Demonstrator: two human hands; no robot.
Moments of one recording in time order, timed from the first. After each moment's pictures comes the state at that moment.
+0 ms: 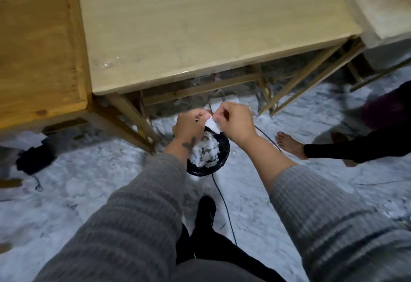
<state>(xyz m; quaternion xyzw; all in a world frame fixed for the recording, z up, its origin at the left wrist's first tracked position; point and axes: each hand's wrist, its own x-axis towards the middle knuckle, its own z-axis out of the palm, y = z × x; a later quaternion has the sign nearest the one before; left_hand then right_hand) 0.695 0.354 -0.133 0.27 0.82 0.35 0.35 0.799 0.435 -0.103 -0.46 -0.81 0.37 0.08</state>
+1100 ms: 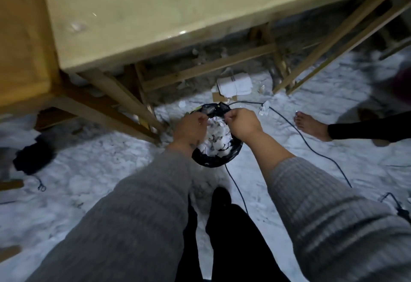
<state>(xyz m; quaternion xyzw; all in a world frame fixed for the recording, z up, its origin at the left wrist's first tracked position) 0.669 0.339 -0.269 0.33 0.83 0.18 0.40 0.792 0.429 -0.249 -0.56 -0.73 0.39 -0.10</state>
